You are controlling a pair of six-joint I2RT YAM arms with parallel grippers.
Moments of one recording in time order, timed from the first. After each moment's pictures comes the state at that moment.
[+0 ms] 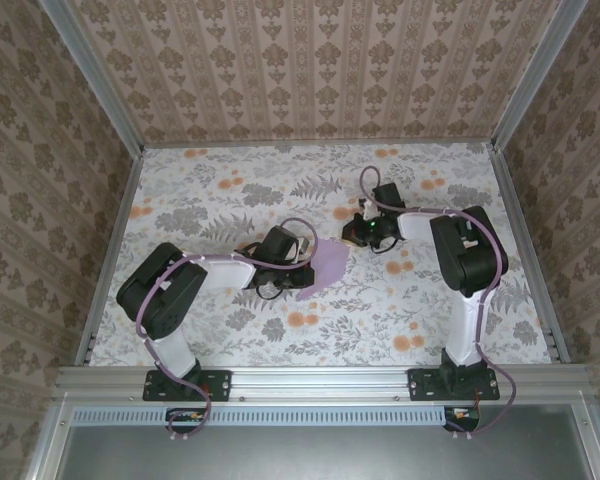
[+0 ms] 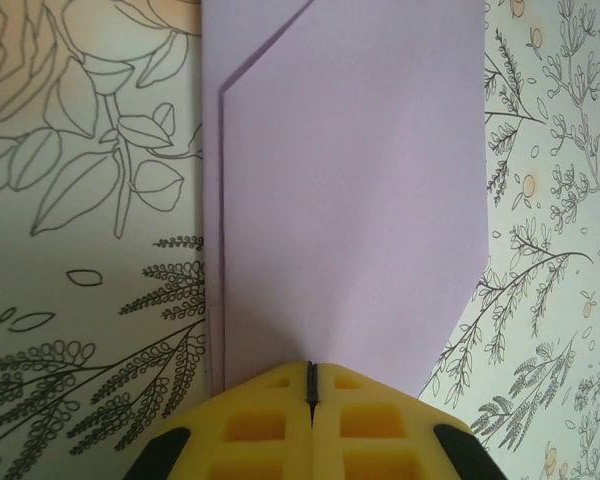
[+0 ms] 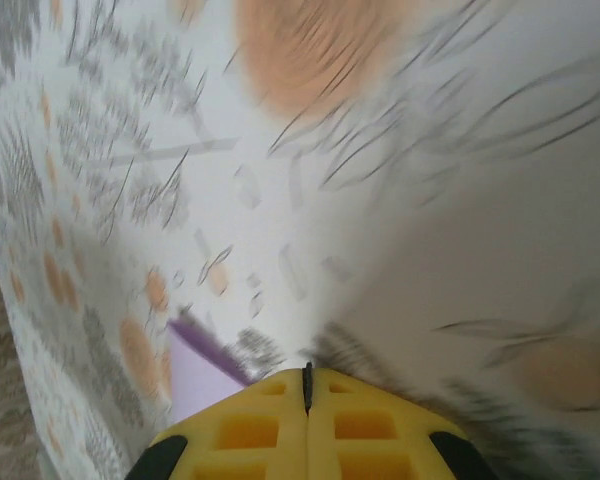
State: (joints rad) left arm -0.74 1.74 0.79 0.00 0.38 -0.64; right arm 0.24 2.02 1.13 -0.11 -0.58 0.61
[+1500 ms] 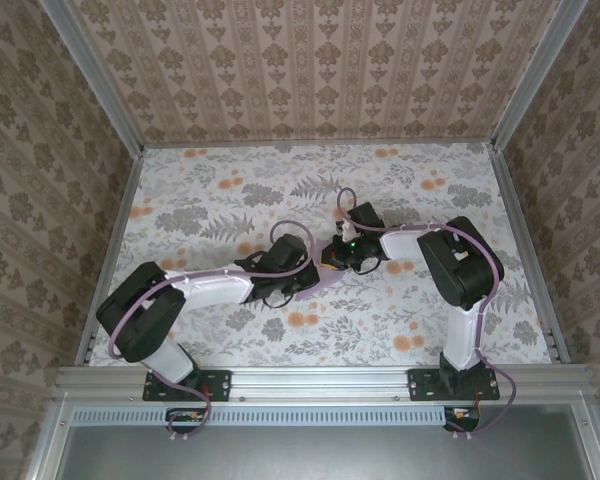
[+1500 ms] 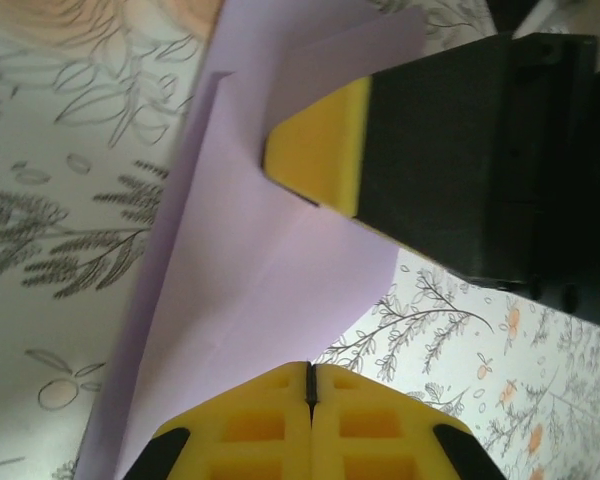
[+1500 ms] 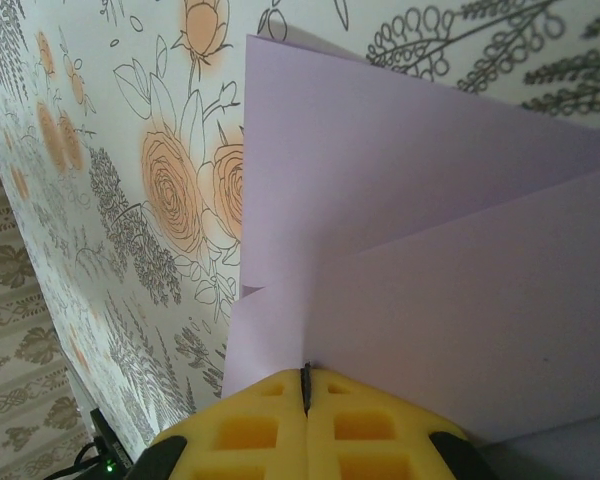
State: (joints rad) left arm -0.90 1.58 0.74 0.00 0.10 -1.07; right arm 0.44 1.95 1.00 -0.06 -0.61 0.76
